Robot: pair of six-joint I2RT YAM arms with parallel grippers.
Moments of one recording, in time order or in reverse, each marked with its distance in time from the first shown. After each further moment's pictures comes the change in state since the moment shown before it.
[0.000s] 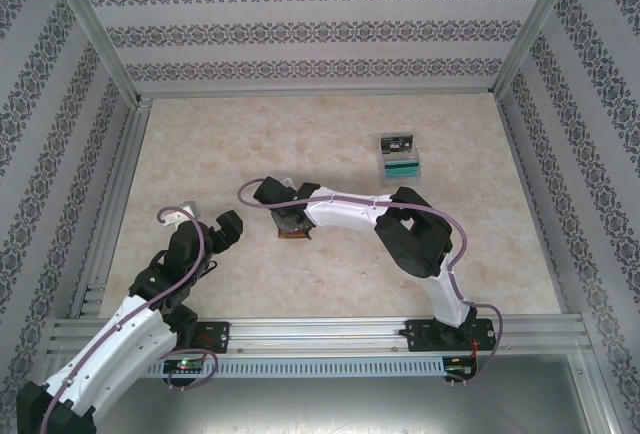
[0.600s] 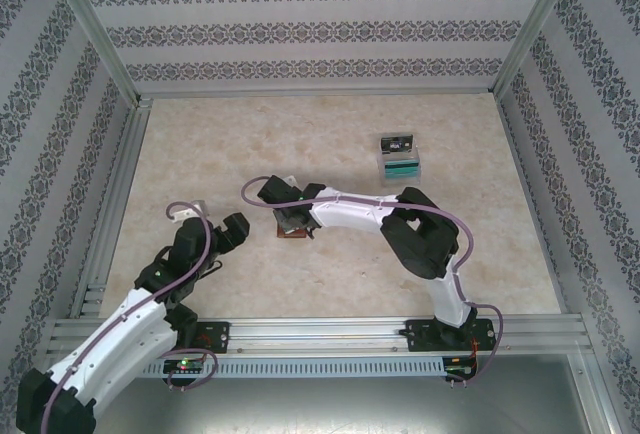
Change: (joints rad) left arm 0.000 0.099 0.000 0.068 0.121 0.004; right arm -0.006 -0.045 -0.058 0.065 -0.005 0.006
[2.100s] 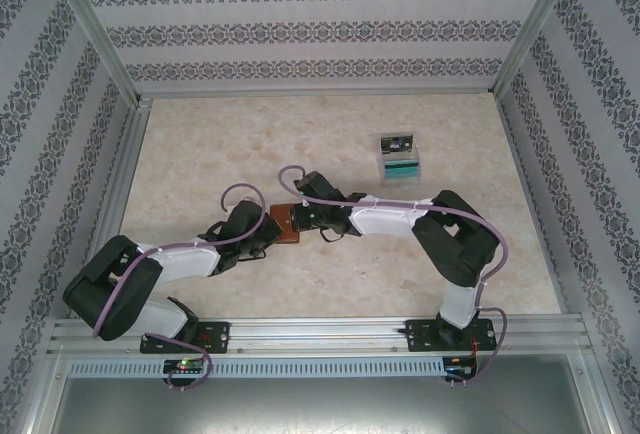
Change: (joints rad) left arm -0.130 0.768 0.096 0.535 0.189 -0.311; right arm -0.130 -0.225 -0.412 0.503 -0.404 0.157
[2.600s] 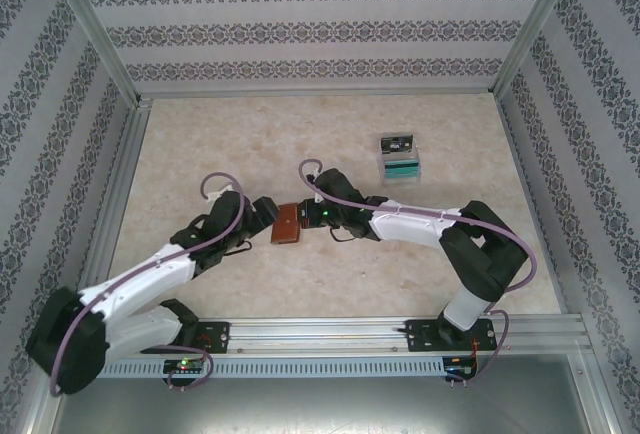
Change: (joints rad) left arm 0.002 -0.369 0.118 -0.427 -0.170 0.117; right arm -0.024 -0.149 -0.105 0.075 -0.078 0.057
